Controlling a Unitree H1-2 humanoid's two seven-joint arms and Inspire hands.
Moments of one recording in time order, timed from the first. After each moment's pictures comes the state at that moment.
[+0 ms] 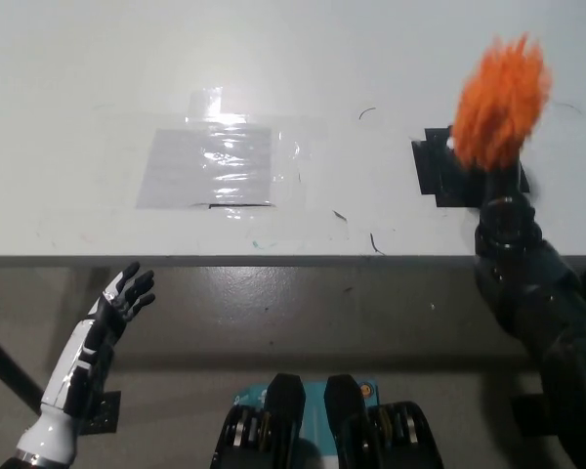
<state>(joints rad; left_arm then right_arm) -0.06 0.23 0.05 0.13 -0.18 -0.42 -0.25 -1.06 -0.11 -0.08 1.44 -0.07 -0.25 -0.37</state>
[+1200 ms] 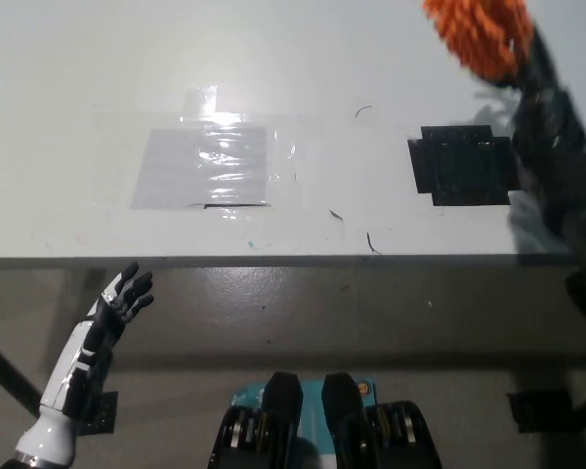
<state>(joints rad) -0.06 0.23 0.05 0.13 -0.18 -0.41 -0.25 -1.31 -0.24 0.26 1.45 -0.20 -0.13 -0.29</state>
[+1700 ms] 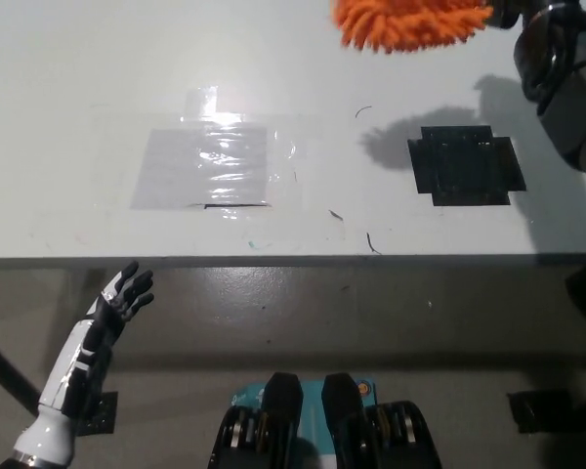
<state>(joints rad) -0.06 0.24 0.05 0.11 -0.18 -0.40 -0.26 -1.42 -0.26 0.69 1.45 -0.47 0.00 -0.21</state>
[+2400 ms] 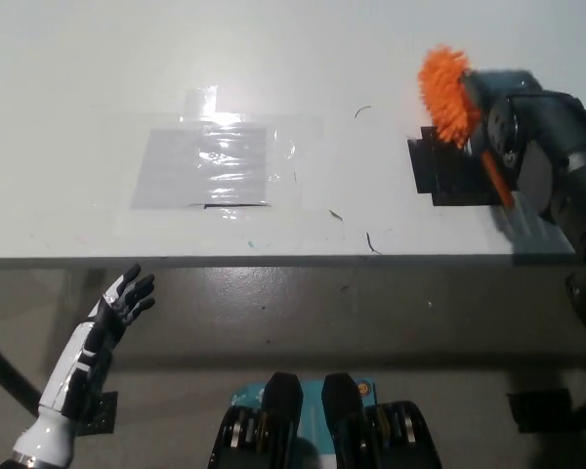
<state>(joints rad) -0.05 0.24 0.05 0.10 -0.17 -0.38 -0.26 -1.34 -0.21 0.78 1.47 -0.56 0.10 0.17</state>
